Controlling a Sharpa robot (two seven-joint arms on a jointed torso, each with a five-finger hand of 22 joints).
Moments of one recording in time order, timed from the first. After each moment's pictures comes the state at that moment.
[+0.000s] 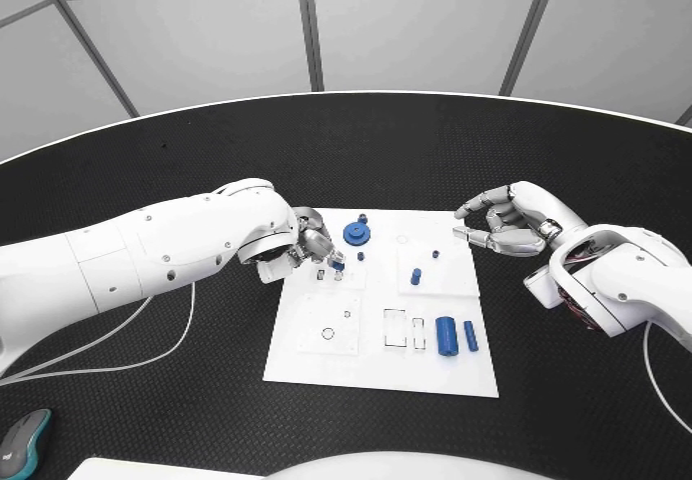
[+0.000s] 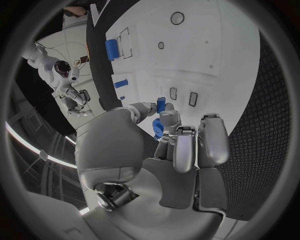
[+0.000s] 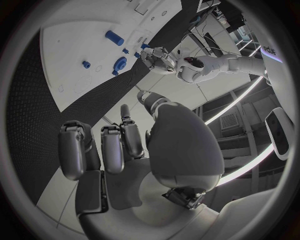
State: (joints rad) left arm 1.31 -0.63 -0.08 1.34 -0.85 0.09 -0.63; left_hand 1.21 -0.20 0.69 0.19 0.40 0.87 0.07 0.61 0.88 1.29 0.00 1.05 0.95 1.47 -0.06 1.55 1.31 0.09 1.42 0.03 1.40 1.19; right arm 1.25 -1.04 -0.09 1.71 -0.95 -0.52 0.02; right_hand 1.29 -0.22 0.43 0.18 0.29 0.90 0.15 0.26 0.37 1.40 0.07 1.38 1.31 1.47 0.00 1.52 1.31 0.01 1.46 0.10 1.47 1.31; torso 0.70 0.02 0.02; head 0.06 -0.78
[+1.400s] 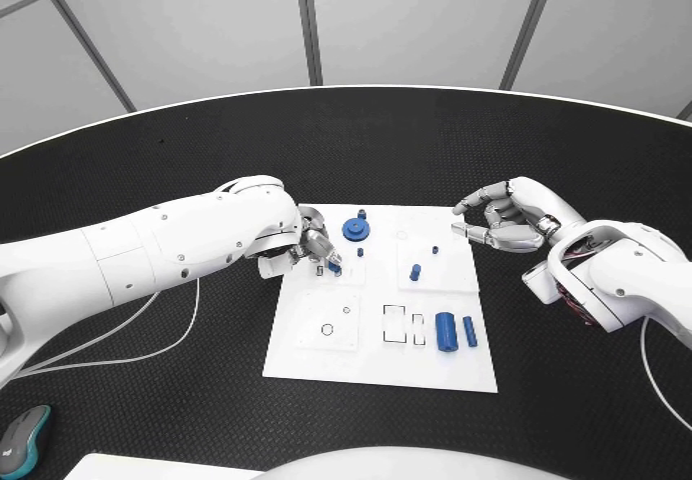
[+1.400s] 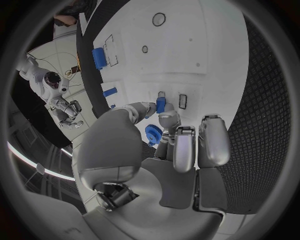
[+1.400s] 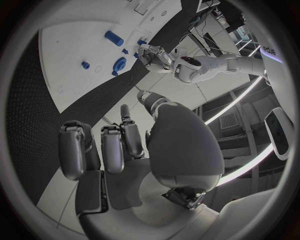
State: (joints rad) left arm 1.30 -0.59 -0.09 1.29 -0.94 0.16 -0.66; left_hand 1.20 -0.21 0.69 0.17 0.45 0.88 0.07 0.61 0.88 1.30 -0.01 1.06 0.96 1.46 -0.07 1.55 1.31 0.08 1.43 0.03 1.41 1.20; right arm 1.25 -1.03 -0.09 1.71 -0.95 -0.52 0.02; right_hand 1.29 -0.22 0.43 0.18 0.29 0.90 0.15 0.26 0.37 1.40 0.07 1.38 1.31 1.47 0.00 1.52 1.31 0.01 1.46 0.10 1.47 1.31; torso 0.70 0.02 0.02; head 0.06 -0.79
